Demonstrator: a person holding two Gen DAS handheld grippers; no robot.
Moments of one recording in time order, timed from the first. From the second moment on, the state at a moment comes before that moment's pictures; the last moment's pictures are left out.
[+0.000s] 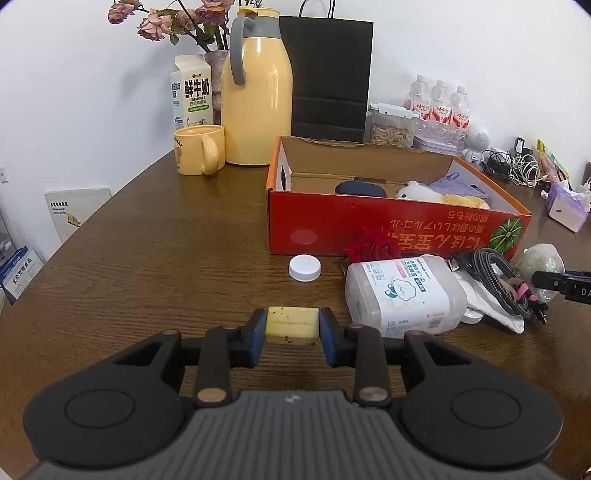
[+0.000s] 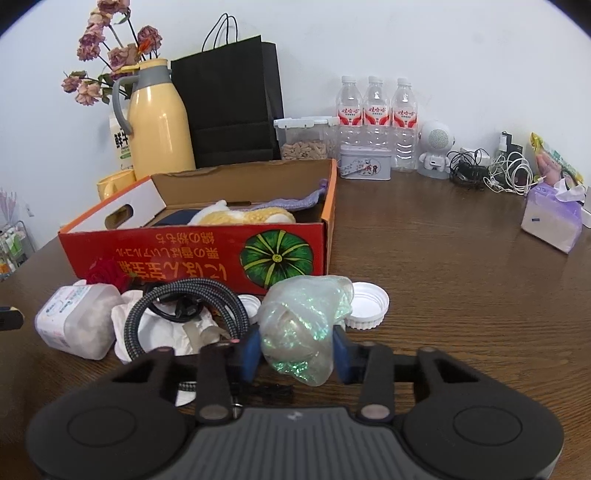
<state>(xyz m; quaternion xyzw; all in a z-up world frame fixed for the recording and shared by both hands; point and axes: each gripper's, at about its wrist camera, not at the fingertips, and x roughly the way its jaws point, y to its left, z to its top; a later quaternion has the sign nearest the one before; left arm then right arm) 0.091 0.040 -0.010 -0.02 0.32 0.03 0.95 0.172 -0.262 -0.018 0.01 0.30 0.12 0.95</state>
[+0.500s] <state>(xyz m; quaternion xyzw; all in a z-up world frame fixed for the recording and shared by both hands) 0.118 0.041 0.029 0.00 0.26 0.02 0.97 0.167 -0.252 0.034 0.00 0.22 0.16 0.96</state>
